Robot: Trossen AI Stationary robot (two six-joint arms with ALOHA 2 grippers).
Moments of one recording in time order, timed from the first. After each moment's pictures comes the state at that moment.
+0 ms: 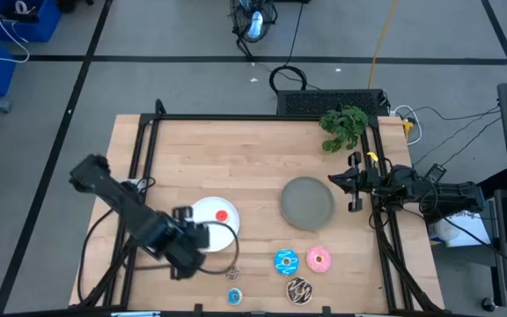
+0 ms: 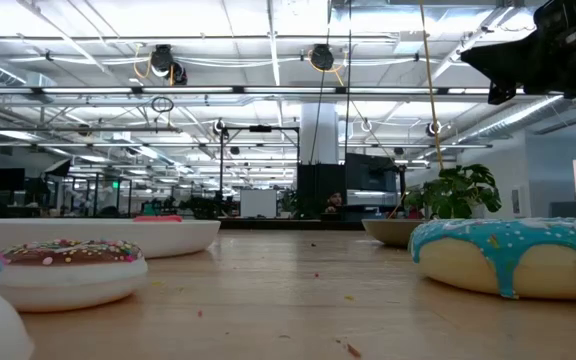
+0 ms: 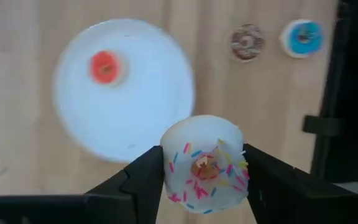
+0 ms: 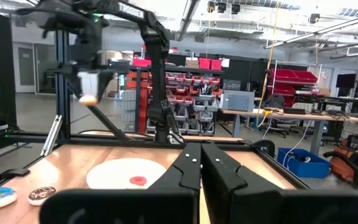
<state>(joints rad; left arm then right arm) -0.64 1.67 1.69 -1.44 -0.15 -0.72 -0.06 0.05 0.01 0.24 0.00 -0.06</state>
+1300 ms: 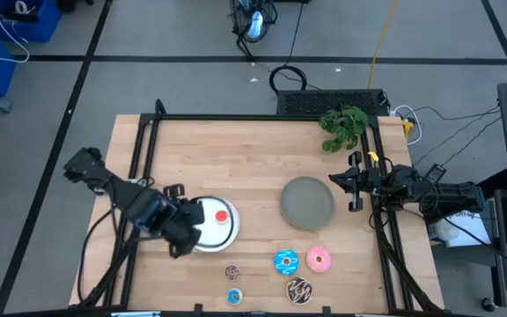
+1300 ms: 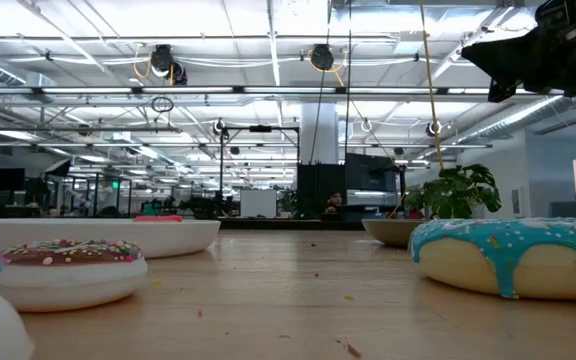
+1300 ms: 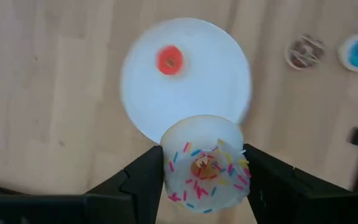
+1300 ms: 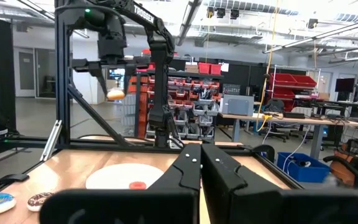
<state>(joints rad) -0.54 1.58 1.68 -1.57 -0.23 -0.71 -0.06 0.05 0.01 0.26 0.00 -0.06</state>
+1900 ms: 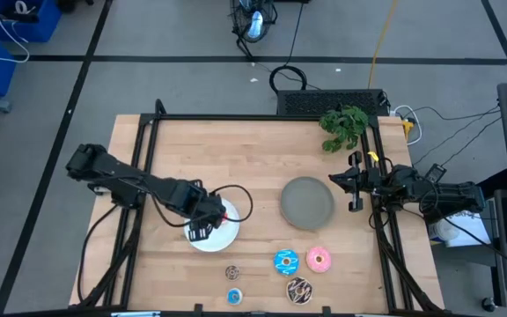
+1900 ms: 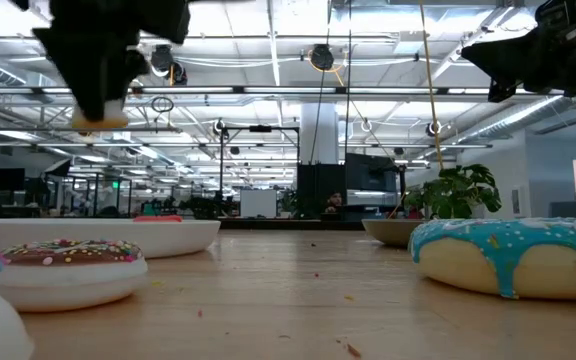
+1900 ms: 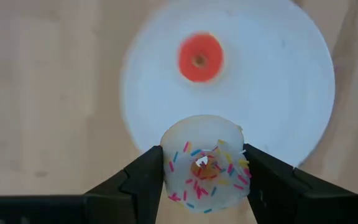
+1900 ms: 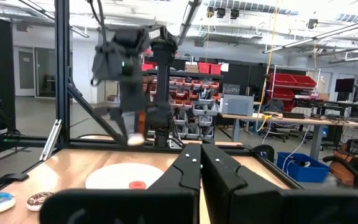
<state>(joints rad) -0.30 1.57 1.24 -1.16 -0.11 -0.47 -0.06 0.05 0.01 0.26 0.00 -0.07</state>
